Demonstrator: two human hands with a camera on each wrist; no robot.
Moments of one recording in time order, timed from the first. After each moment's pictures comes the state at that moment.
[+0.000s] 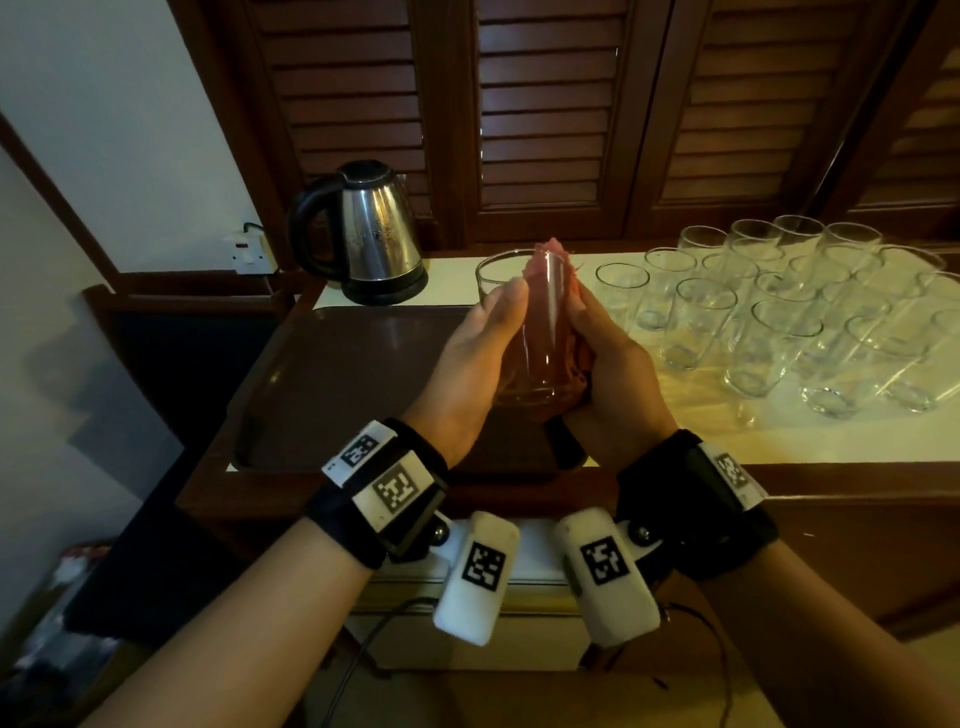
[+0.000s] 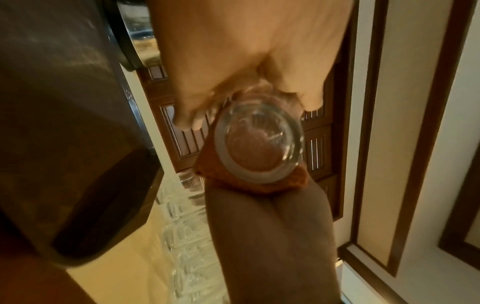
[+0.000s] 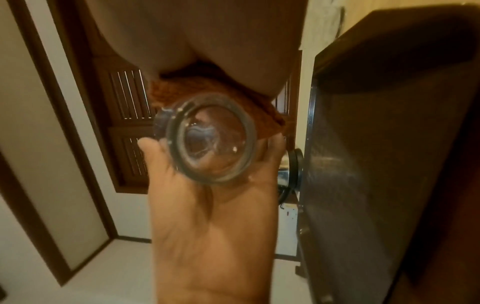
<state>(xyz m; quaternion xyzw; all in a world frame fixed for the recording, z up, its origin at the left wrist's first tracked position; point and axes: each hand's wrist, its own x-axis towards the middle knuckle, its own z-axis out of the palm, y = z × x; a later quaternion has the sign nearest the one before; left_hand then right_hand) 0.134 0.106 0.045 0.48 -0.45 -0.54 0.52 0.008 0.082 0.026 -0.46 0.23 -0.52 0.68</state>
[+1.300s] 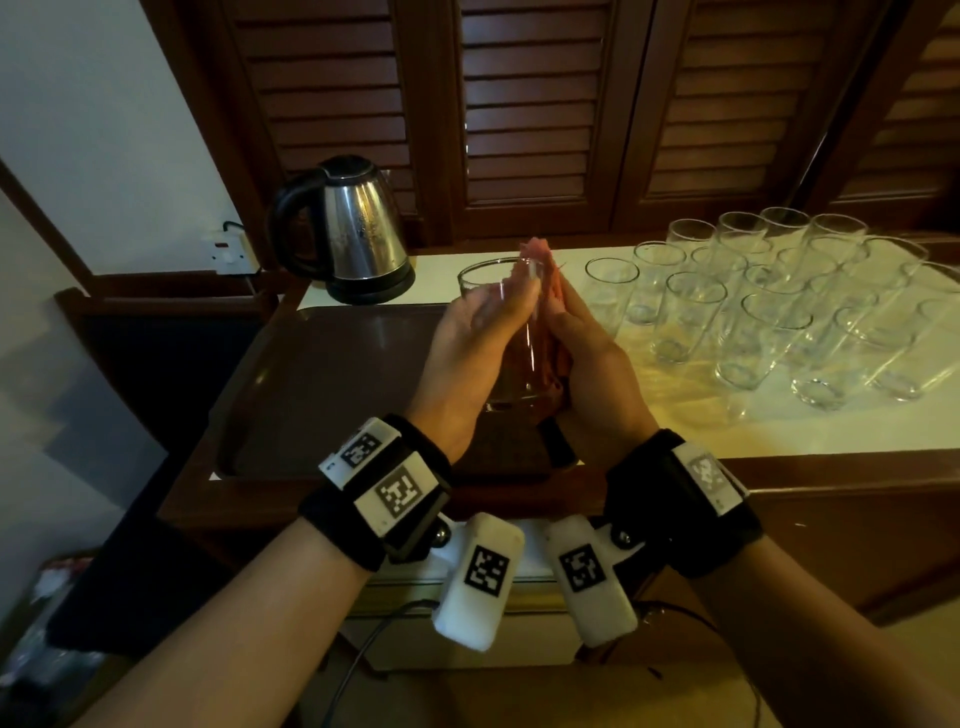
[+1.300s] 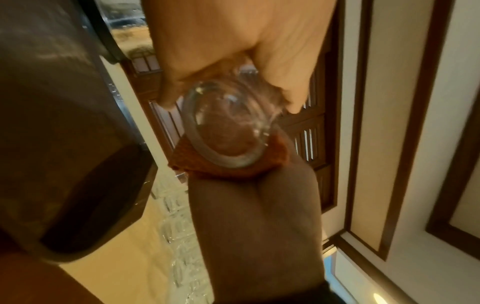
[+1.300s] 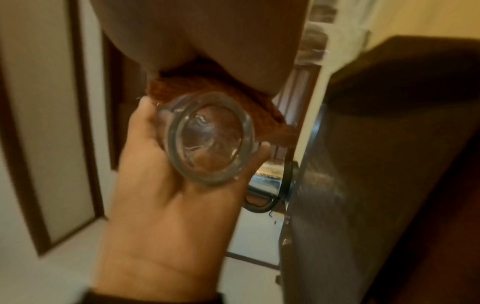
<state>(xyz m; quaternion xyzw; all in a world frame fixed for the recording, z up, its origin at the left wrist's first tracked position) 0.132 0.098 0.045 0.50 -0.46 -0.51 0.52 0.015 0.078 0.018 -0.48 0.25 -0.53 0.65</state>
